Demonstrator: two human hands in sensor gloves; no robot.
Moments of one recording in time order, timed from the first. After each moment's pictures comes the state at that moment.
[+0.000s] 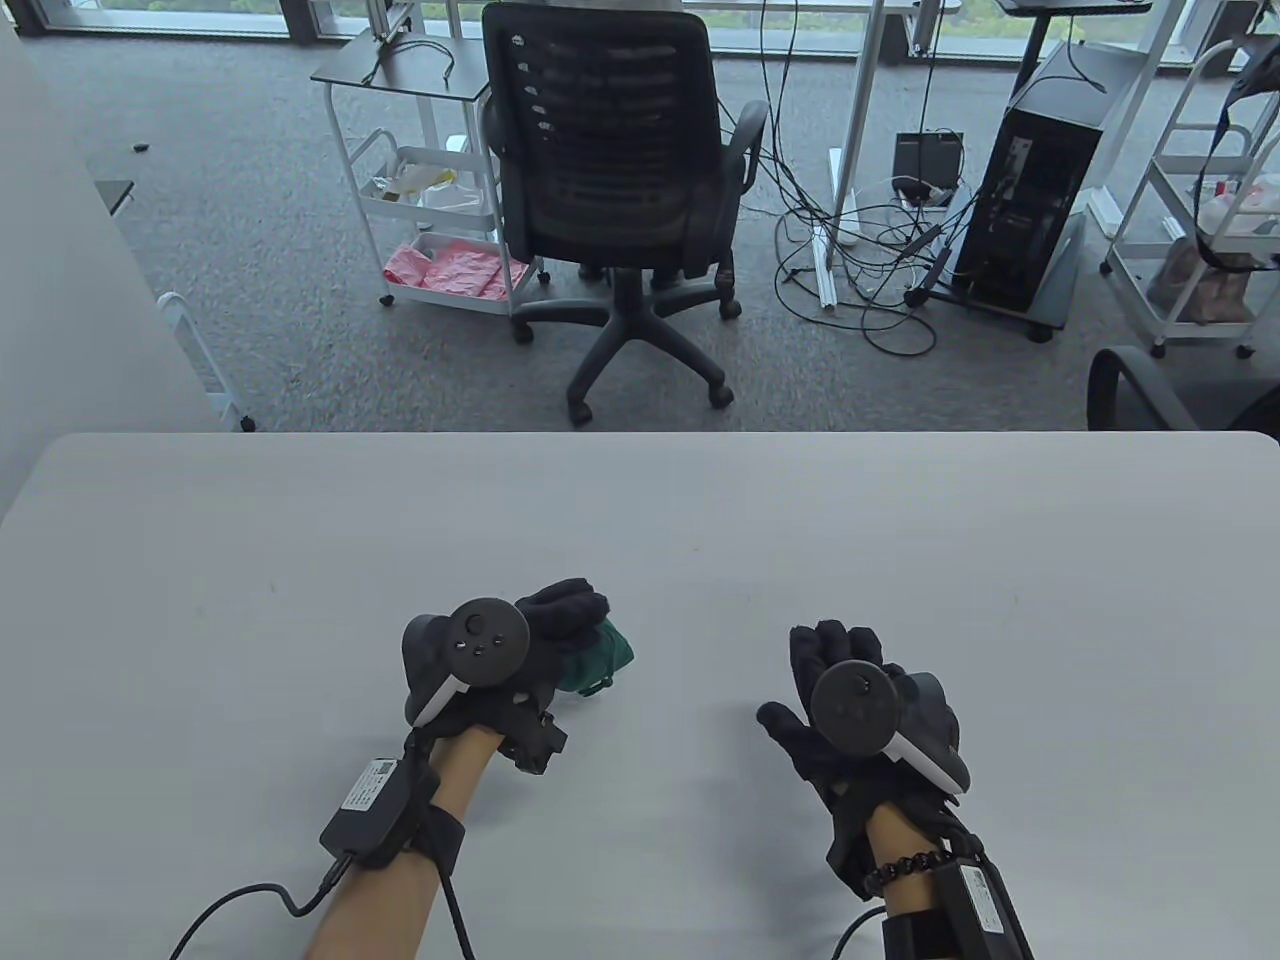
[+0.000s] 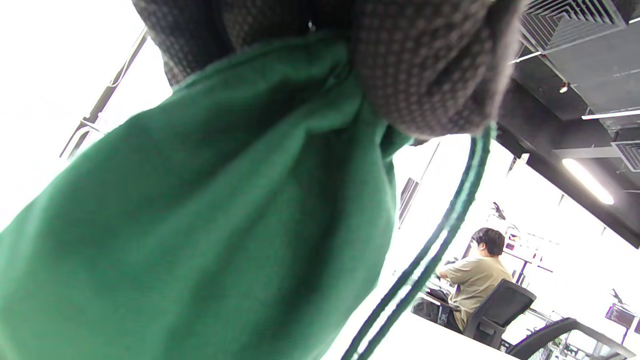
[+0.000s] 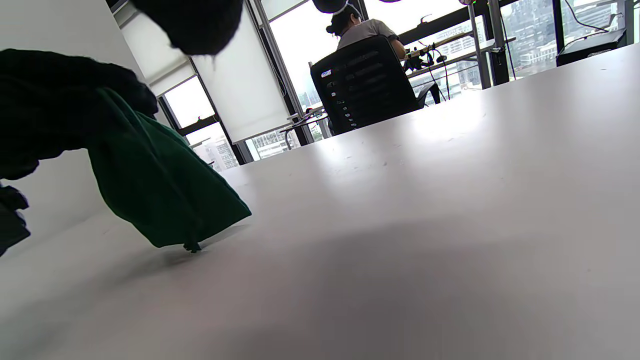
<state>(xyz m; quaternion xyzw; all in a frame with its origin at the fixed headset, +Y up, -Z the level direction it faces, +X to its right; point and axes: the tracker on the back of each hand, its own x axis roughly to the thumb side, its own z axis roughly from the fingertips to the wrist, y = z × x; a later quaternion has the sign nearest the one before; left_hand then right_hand) -0.171 -0.684 -0.404 0.11 -0.17 0.26 0.94 0.154 -0.697 -0.339 0.11 0.03 0.97 0.19</state>
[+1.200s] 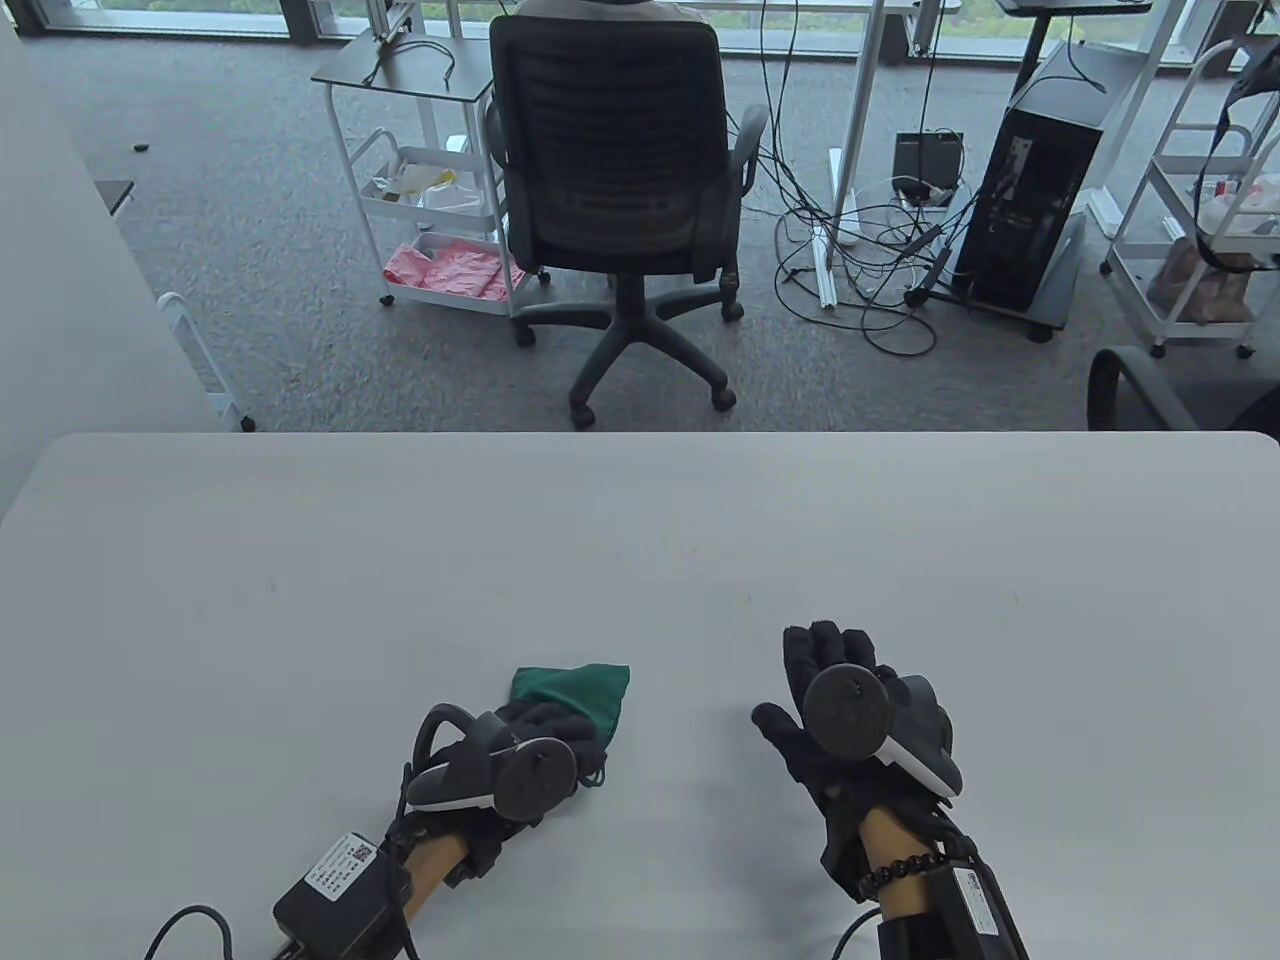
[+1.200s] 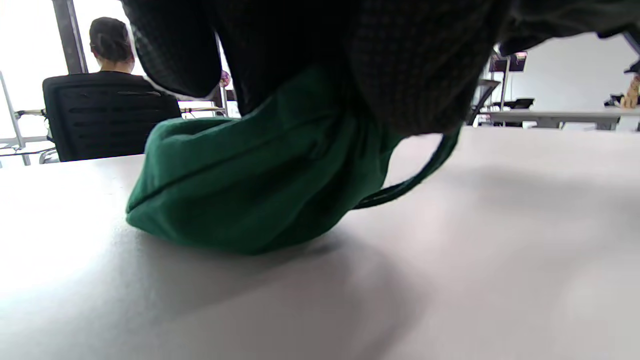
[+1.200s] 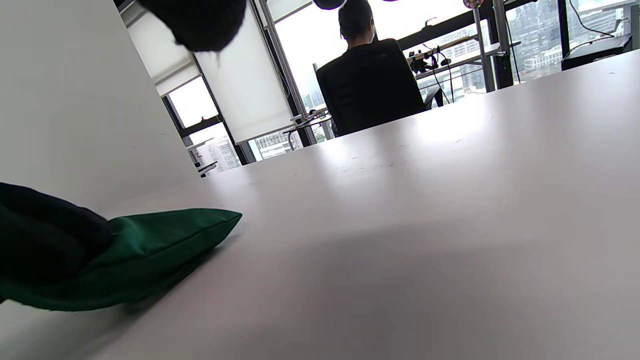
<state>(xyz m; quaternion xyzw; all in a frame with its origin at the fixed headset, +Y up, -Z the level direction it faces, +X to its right) -0.148 -0.719 -0.324 -0.01 -0.36 -0.04 0.93 0.149 -0.698 -0.337 0.12 0.02 0.98 0.18</state>
